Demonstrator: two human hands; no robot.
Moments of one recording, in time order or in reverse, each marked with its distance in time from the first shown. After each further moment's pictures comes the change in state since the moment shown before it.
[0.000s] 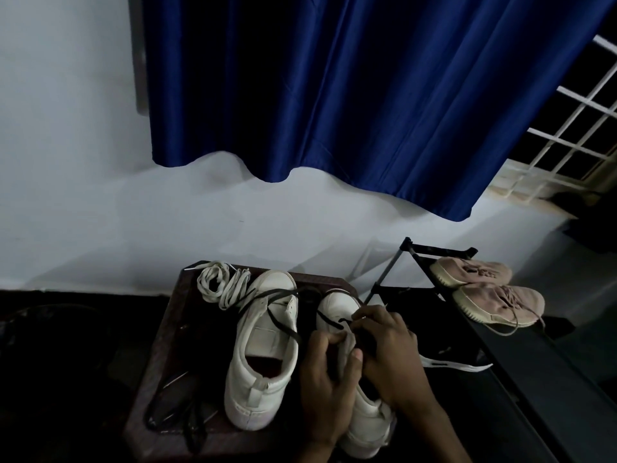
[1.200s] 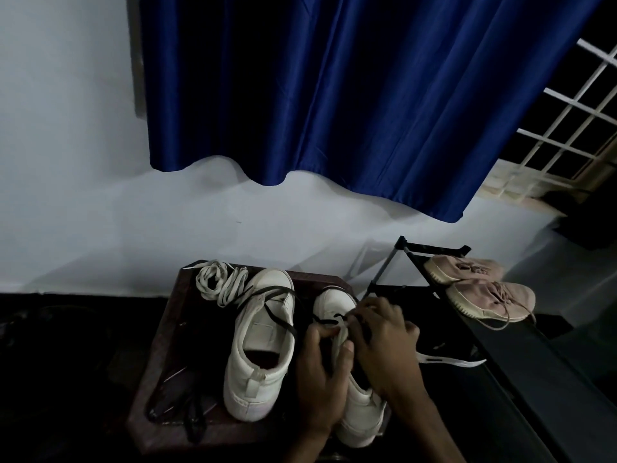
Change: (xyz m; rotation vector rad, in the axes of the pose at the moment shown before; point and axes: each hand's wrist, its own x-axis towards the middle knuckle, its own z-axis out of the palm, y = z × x) left_hand 0.000 0.001 0.000 0.030 0.010 -0.033; right_hand -0.002 -0.013 -0.008 -0.041 0.077 0.149
